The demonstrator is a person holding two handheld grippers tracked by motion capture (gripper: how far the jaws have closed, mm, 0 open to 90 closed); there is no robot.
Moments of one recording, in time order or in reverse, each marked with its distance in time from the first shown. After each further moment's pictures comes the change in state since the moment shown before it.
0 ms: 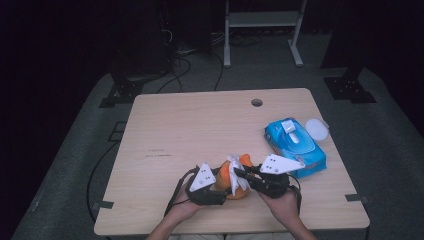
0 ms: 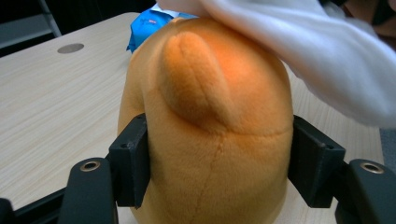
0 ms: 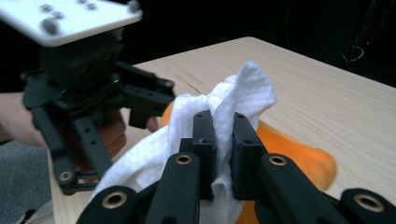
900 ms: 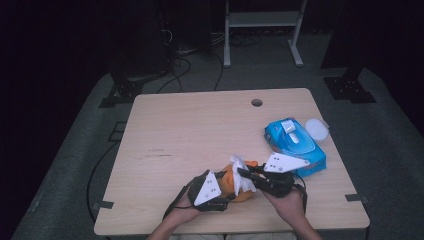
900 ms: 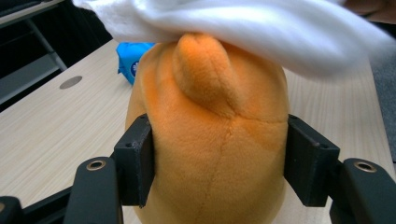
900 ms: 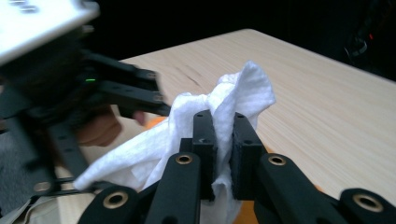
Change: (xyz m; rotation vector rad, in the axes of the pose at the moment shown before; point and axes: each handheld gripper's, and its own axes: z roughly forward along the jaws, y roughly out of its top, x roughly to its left) left arm -0.018 0.001 -0.001 -0.012 -0.004 0.212; right arm -0.008 0.001 -0.010 0.035 0.004 -0.002
